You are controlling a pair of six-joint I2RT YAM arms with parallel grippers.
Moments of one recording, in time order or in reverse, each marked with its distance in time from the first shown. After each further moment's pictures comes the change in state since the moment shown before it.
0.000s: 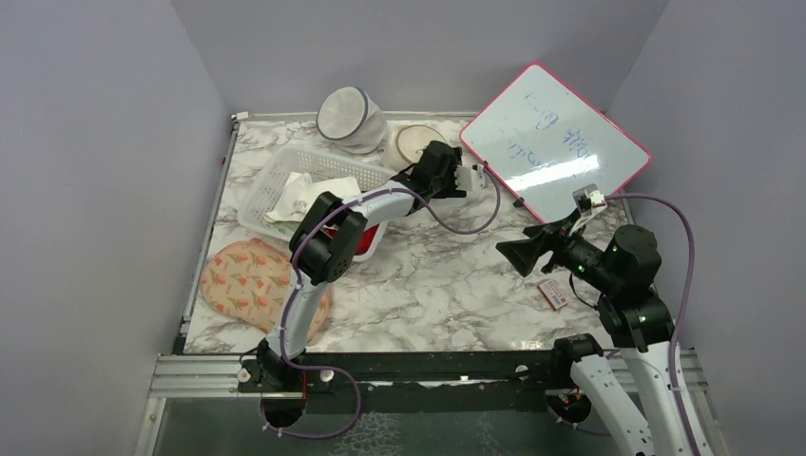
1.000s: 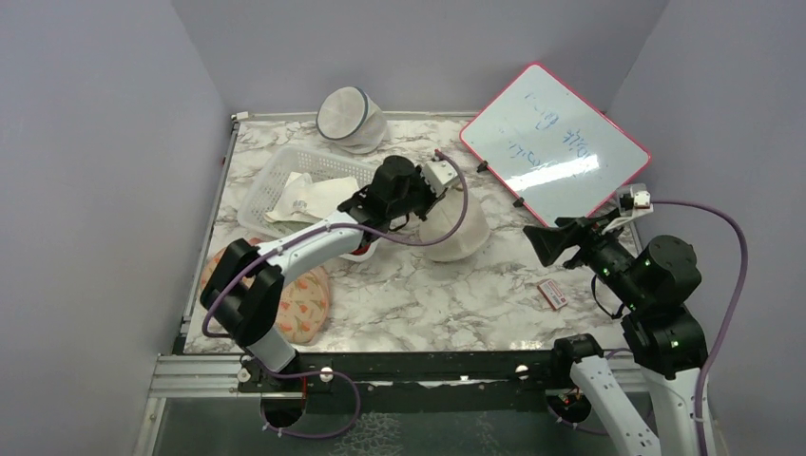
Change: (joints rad) left arm -0.036 -0.599 -0.499 0.071 0.252 -0.729; right arm 0.000 -0.026 0.217 -0.171 0.236 0.026
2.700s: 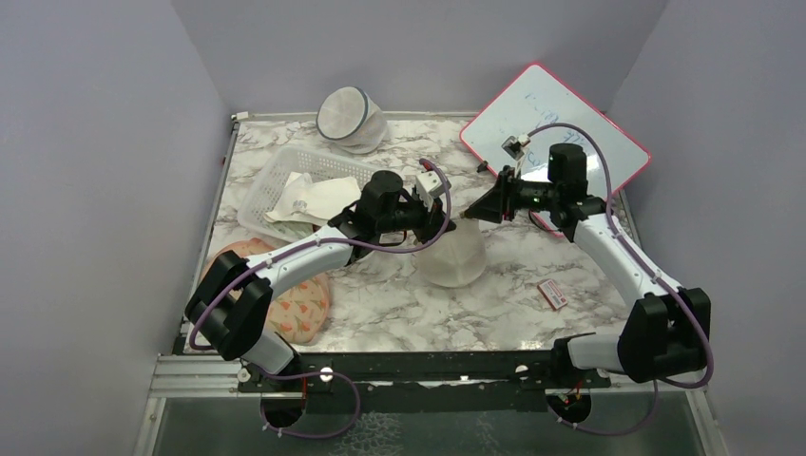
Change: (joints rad) left arm -0.014 -0.130 -0.206 0.122 0.325 -0.373; right arm 0.000 0.835 0.016 0.426 -0.716 -0.183
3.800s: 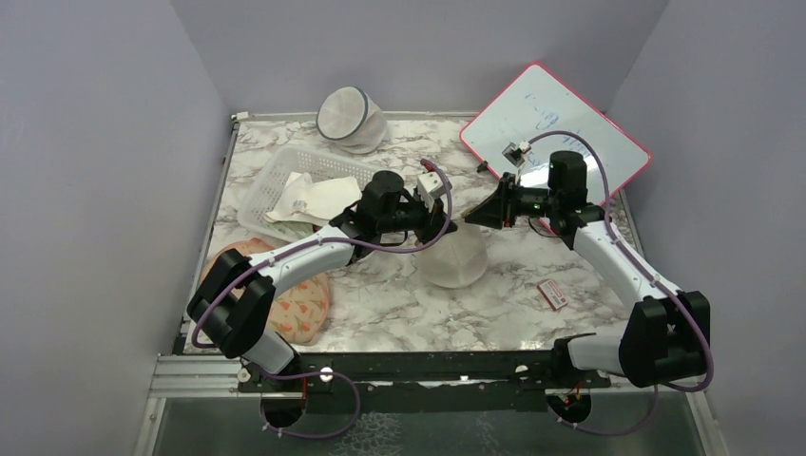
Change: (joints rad) left arm 0.000 0.013 0.000 0.014 0.024 -0.004; right arm 0.000 -0.020 -0.087 0.085 -0.037 0.034
